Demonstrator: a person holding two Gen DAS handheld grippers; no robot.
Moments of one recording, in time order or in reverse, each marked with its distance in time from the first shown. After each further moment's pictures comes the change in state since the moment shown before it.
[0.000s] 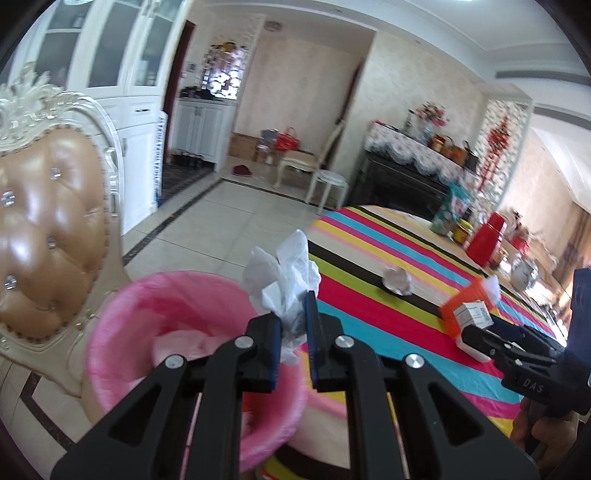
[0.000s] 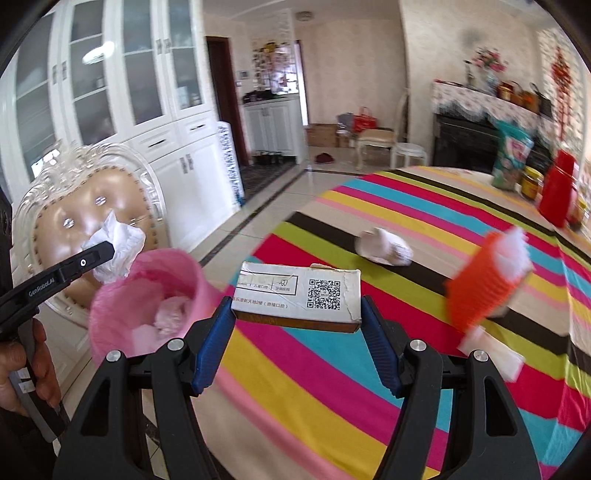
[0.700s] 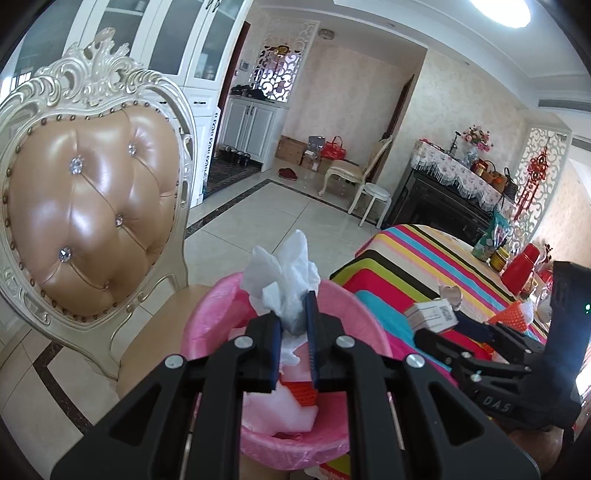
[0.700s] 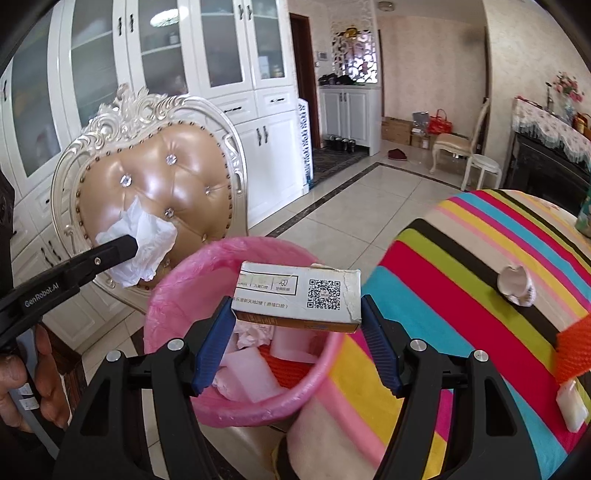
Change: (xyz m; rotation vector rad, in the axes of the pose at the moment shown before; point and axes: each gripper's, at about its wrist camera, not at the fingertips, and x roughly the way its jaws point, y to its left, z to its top) left arm -0.034 0.090 -0.005 -0.118 -0.020 0.127; right arm 0.077 0.133 0.018 -0.174 0.072 0.194
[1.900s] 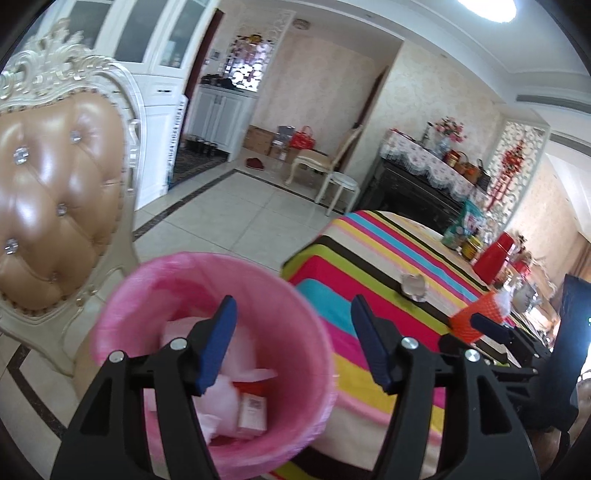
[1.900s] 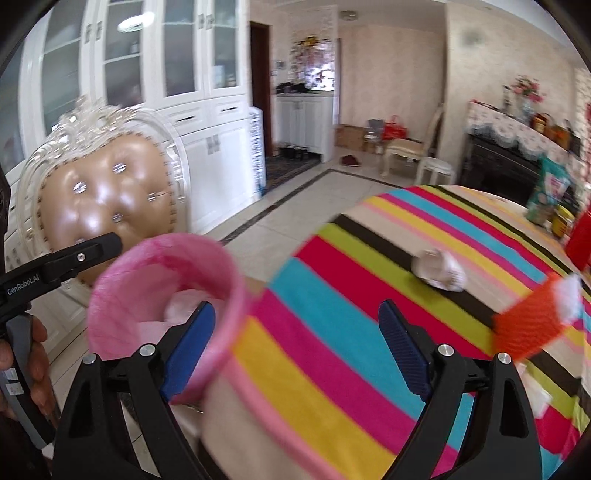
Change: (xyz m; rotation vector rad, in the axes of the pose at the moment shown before) left arm 0.040 -0.068 -0.015 0.025 0.042 -0.145; right arm -0.056 -0.095 -0.033 0.074 -0.053 -0.225
